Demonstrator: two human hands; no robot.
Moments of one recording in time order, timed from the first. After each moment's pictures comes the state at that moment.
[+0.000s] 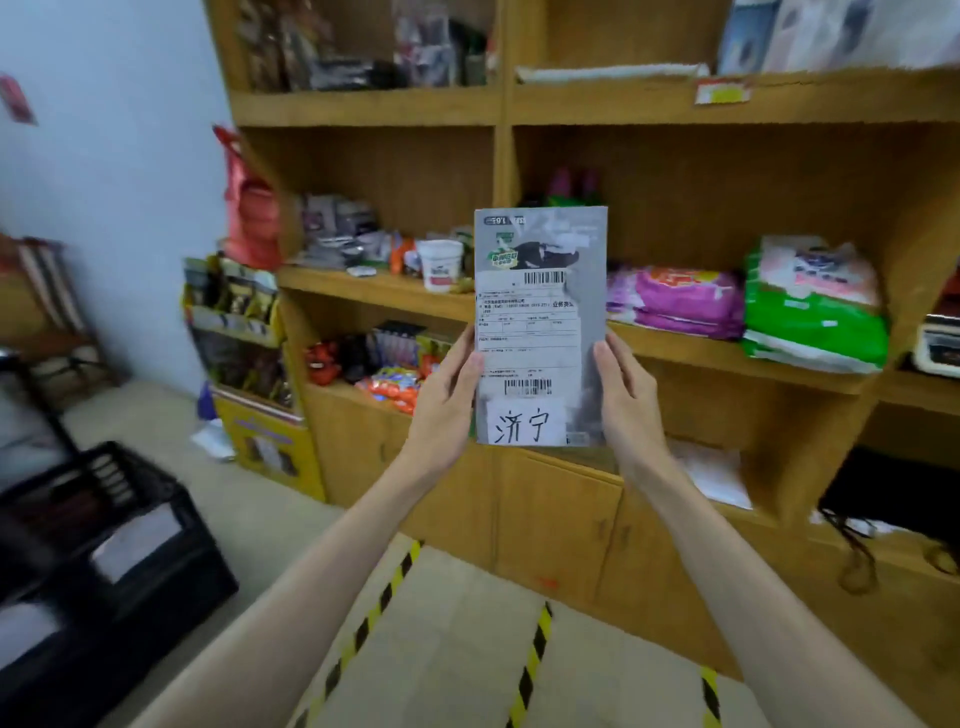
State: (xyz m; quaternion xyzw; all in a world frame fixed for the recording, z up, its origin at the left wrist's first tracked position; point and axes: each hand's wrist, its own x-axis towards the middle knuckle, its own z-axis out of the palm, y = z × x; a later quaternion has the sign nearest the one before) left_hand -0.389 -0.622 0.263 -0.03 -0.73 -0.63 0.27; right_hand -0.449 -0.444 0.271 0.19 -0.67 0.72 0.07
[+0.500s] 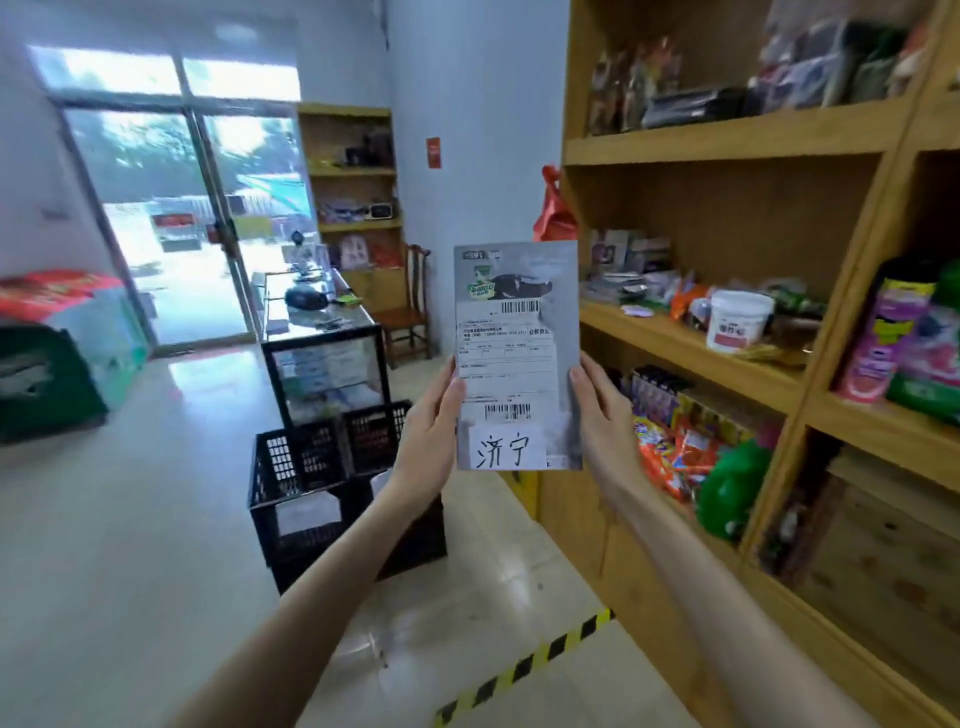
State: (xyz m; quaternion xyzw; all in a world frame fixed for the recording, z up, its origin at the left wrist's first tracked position) left_hand -0.309 -0.796 0.265 0.24 -0.68 -0.49 0.48; right_hand -0.470 -0.705 0.275 0.42 -0.55 0.70 -0.17
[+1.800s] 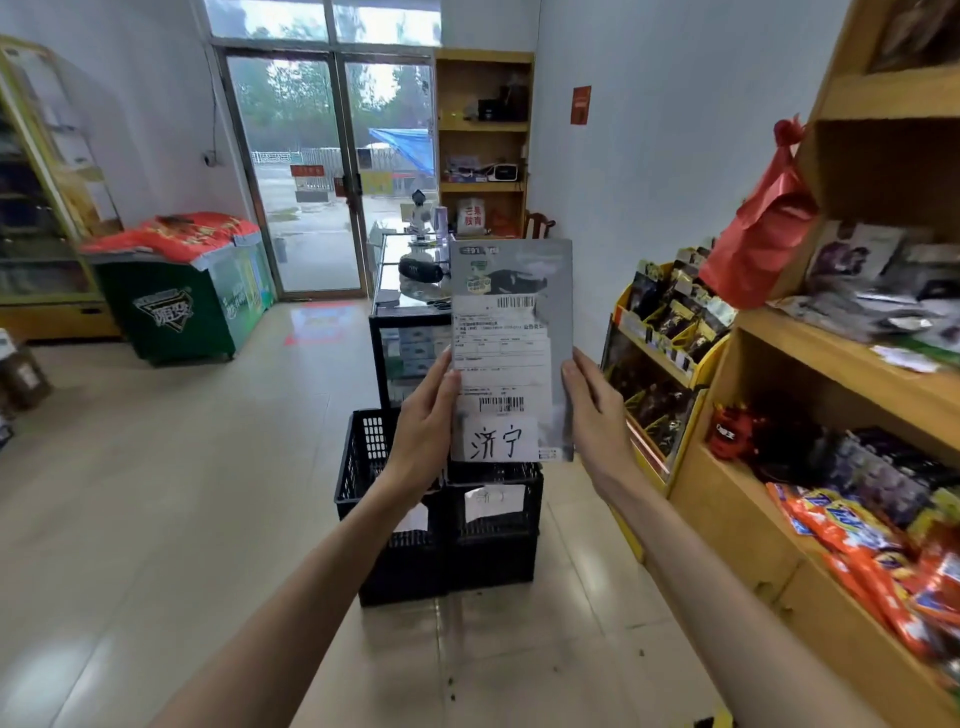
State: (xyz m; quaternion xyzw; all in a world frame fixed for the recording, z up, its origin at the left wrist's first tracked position) left_hand -0.236 -1.133 0.233 0.36 -0.61 -0.46 0.53; right_hand -0.417 -1.082 0.252 0.49 -0.49 0.65 -0.30
